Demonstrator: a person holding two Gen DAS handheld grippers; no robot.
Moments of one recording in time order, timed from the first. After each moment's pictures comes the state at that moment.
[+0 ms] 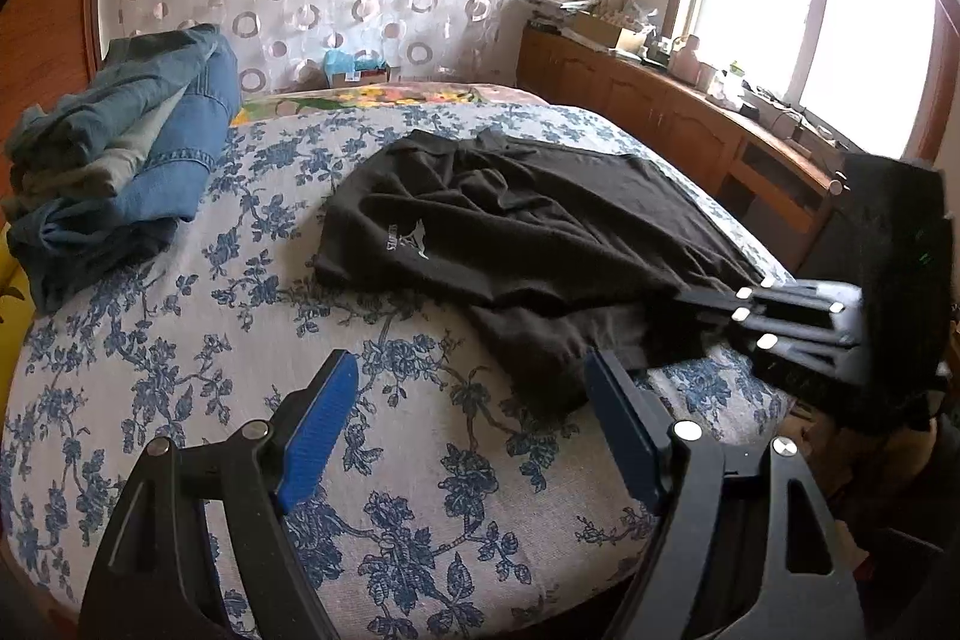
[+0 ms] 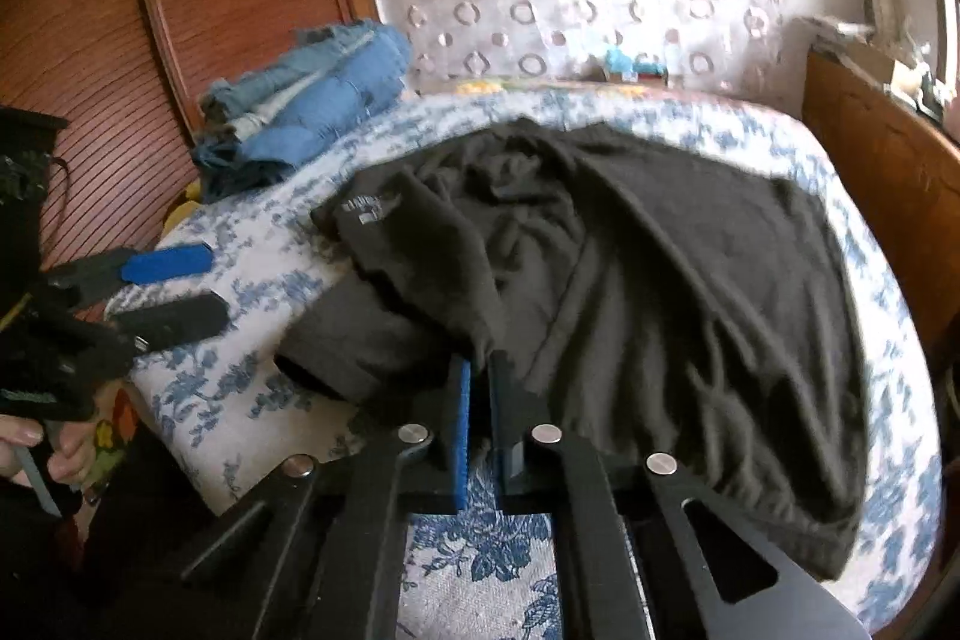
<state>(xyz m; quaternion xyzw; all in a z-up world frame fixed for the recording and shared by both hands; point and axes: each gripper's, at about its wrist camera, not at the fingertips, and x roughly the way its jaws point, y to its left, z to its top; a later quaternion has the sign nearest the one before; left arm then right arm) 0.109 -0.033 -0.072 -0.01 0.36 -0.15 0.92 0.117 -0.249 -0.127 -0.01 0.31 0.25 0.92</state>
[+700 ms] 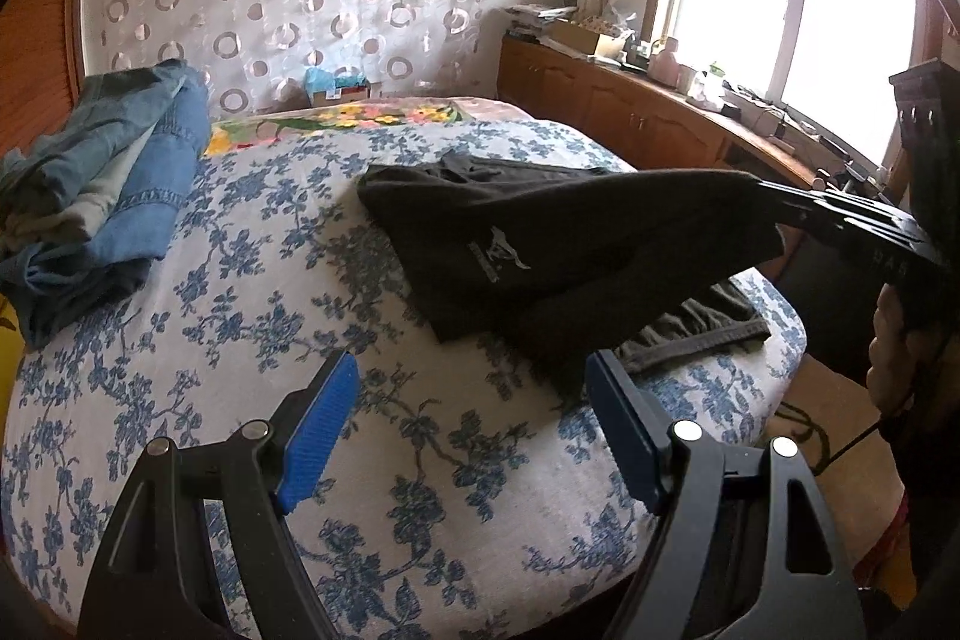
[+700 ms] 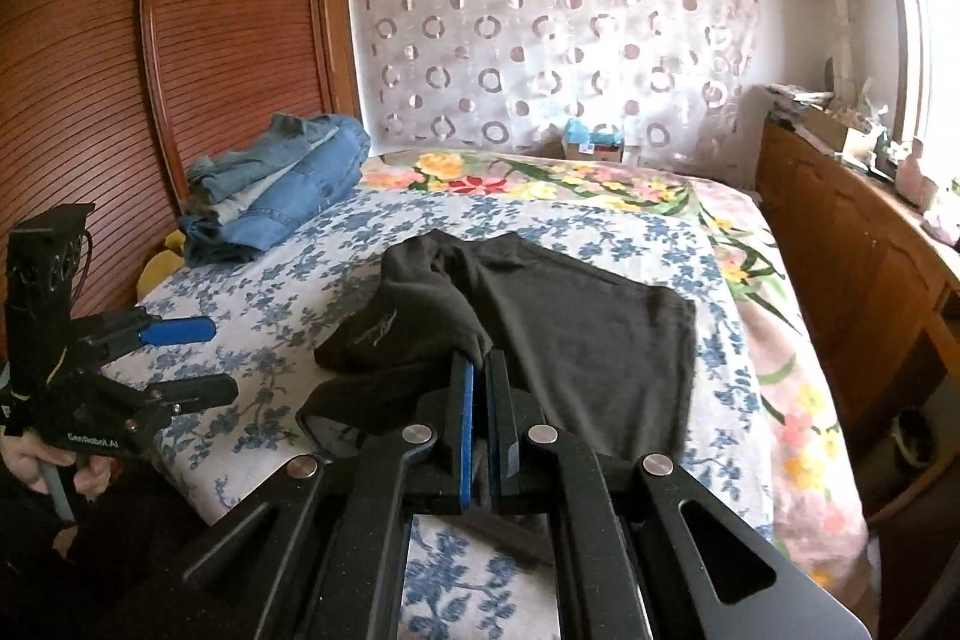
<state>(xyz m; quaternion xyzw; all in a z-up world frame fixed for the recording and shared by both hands) 0.111 -0.058 -0.057 0.00 0.34 -0.17 0.92 0.076 -0.300 -0.068 -0.04 0.25 0.20 0.95</state>
